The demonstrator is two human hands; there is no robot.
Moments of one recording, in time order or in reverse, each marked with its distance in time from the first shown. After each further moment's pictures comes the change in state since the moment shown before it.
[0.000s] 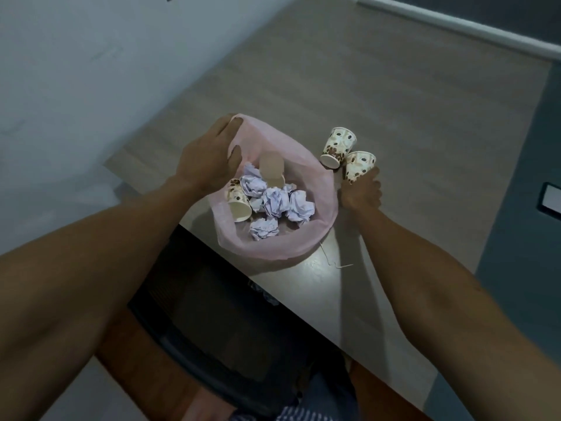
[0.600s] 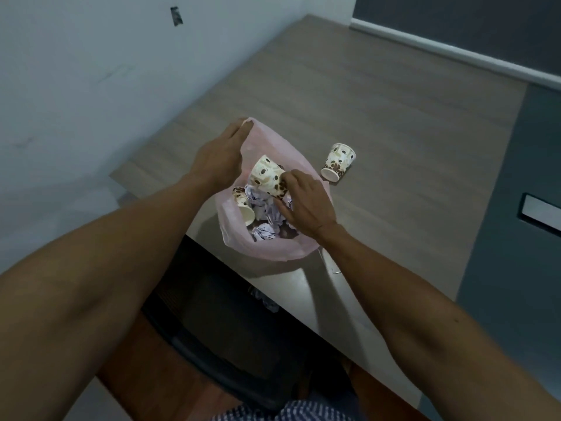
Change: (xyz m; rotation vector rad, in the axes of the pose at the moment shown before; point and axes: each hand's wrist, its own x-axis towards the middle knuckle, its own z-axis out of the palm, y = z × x) left_hand 0.020 0.006 -0.013 0.023 -0.075 -0.005; right_hand -0.091 -0.032 0.008 -0.148 0.097 -1.363
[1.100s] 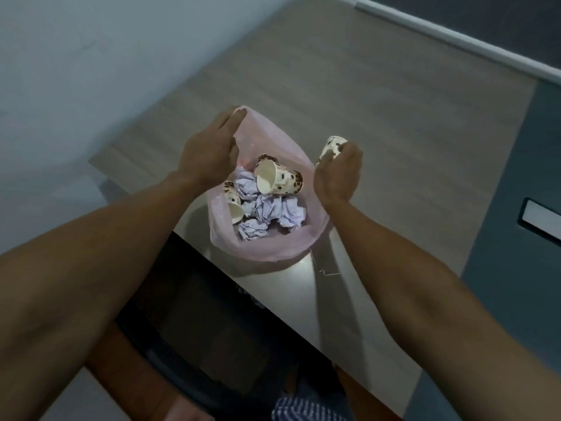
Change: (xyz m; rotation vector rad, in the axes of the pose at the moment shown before) left_hand 0.010 -0.002 0.020 -0.071 0.117 0.000; right_hand 0.043 0.060 -0.005 0.102 0.339 0.912
